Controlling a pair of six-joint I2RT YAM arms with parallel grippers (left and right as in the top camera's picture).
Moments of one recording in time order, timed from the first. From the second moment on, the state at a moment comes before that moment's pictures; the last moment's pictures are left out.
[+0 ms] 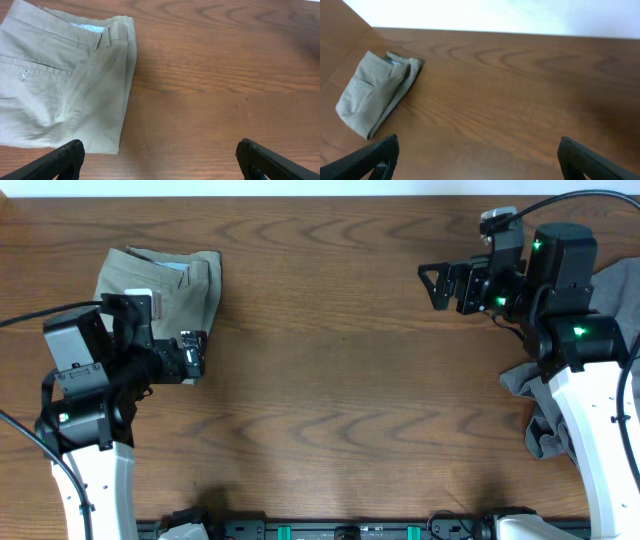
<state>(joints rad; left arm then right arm) 0.26 1.06 1.07 -0.83 0.39 0.11 0.09 1.35 1.31 -0.59 -0.43 0.13</state>
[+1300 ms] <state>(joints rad) 0.26 1.08 1.07 -0.83 0.39 0.11 0.05 0.04 0.07 -0.19 0.00 0.11</state>
